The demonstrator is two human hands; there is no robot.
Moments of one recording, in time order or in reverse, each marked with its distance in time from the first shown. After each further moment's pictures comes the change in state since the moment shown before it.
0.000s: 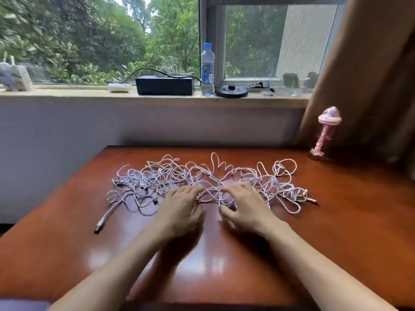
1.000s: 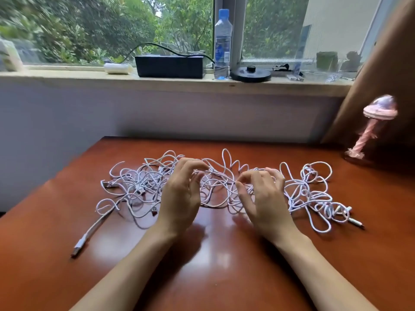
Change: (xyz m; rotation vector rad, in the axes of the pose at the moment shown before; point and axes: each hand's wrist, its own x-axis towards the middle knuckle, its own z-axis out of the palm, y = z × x) left_hand 0.060 -0.019 0.008 -0.476 0.669 0.077; right_hand 0.056 0.023 0.029 0.109 0.554 -0.135
